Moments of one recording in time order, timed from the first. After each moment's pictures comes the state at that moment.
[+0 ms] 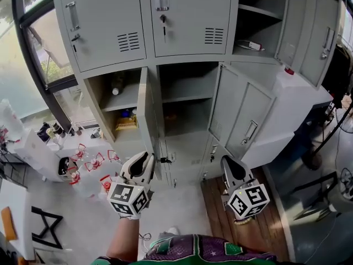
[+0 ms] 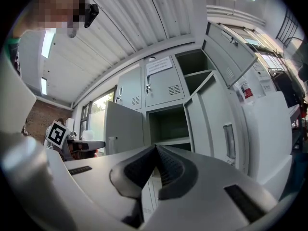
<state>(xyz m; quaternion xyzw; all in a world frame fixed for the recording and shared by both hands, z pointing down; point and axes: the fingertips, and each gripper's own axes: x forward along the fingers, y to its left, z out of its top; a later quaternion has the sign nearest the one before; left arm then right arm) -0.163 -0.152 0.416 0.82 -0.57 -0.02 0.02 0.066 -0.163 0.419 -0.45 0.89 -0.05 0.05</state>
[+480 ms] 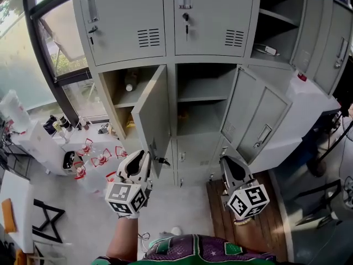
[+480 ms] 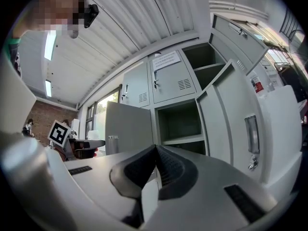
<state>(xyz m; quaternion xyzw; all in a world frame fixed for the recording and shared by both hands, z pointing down) -0.228 -0.143 0.415 0.79 -0.62 -0.03 0.02 0.013 -0.167 0.422 -0.42 0.90 -0.05 0.04</state>
